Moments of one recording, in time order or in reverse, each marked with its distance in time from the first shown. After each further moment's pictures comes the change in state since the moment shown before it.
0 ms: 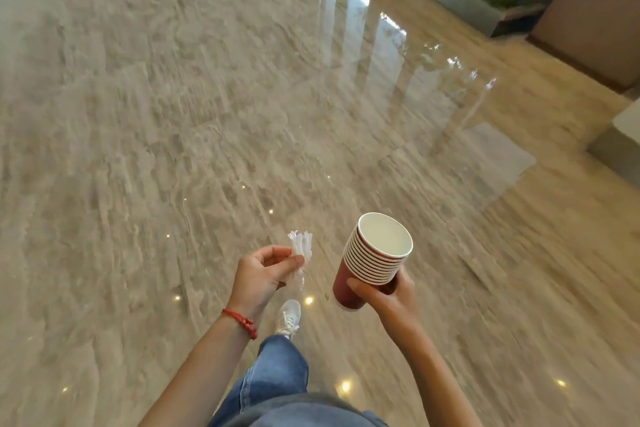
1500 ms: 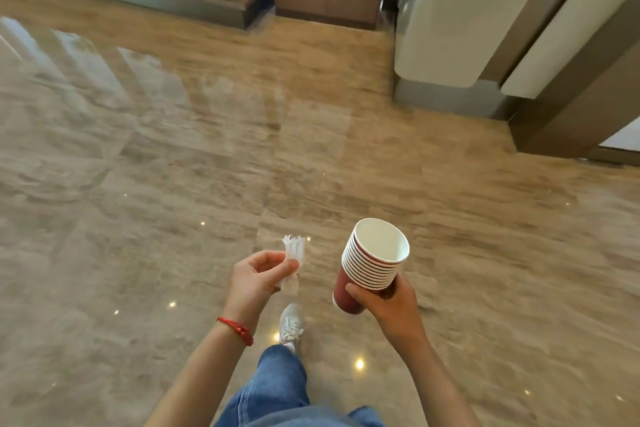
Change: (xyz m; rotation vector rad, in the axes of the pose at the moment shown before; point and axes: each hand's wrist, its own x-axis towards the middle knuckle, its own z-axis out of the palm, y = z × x) left_hand 0.500 0.234 0.513 0.383 -0.734 -0.089; right_hand 0.528 -0.076 -0.250 0.178 0.825 0.172
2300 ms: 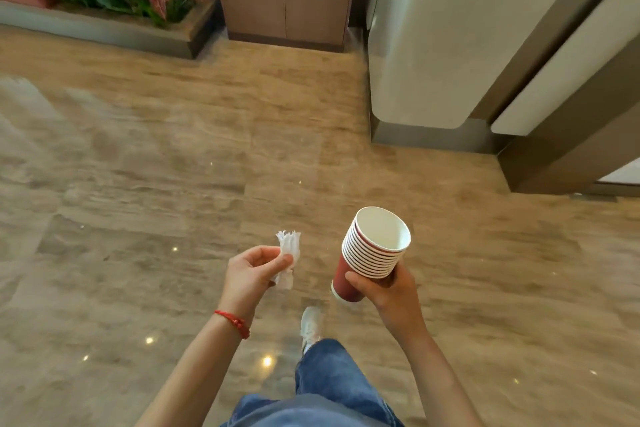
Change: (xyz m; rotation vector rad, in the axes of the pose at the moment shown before) left_hand 0.399 0.217 0.130 0.071 -0.078 -0.021; right_hand 0.431 -0.141 0.023 0.045 0.118 -0.016
